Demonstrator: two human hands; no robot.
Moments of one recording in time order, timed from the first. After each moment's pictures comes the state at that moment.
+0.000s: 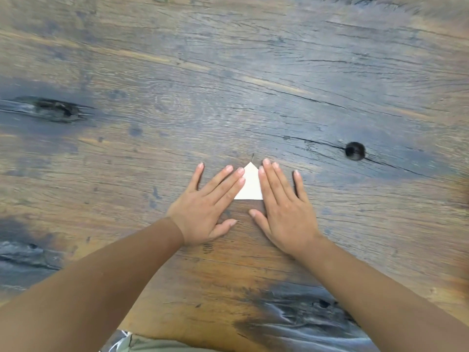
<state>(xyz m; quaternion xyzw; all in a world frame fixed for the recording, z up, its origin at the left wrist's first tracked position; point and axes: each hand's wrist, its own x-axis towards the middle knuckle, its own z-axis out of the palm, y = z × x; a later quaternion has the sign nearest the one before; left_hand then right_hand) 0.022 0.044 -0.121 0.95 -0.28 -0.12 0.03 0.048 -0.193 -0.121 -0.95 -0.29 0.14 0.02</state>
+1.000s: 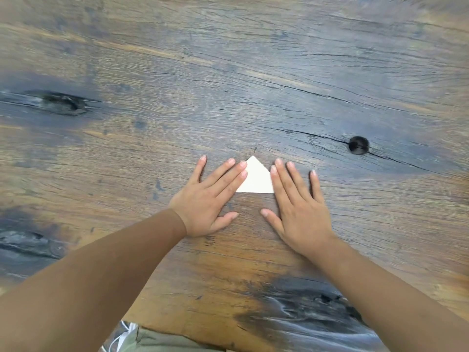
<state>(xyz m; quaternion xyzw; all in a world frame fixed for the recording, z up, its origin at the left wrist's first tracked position) 0.024 0.044 -0.118 0.95 -0.29 -0.12 0.02 0.040 -0.217 -0.116 -0.95 -0.28 0.16 0.02</state>
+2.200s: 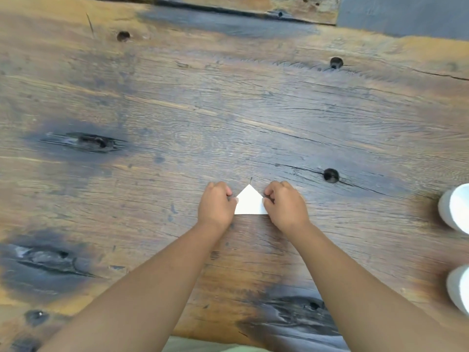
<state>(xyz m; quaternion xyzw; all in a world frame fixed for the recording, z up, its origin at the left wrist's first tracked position) 0.066 -0.003 -0.070 0.88 0.25 -0.19 0.35 0.099 -0.172 -0.060 -0.93 -0.02 0.28 0.24</state>
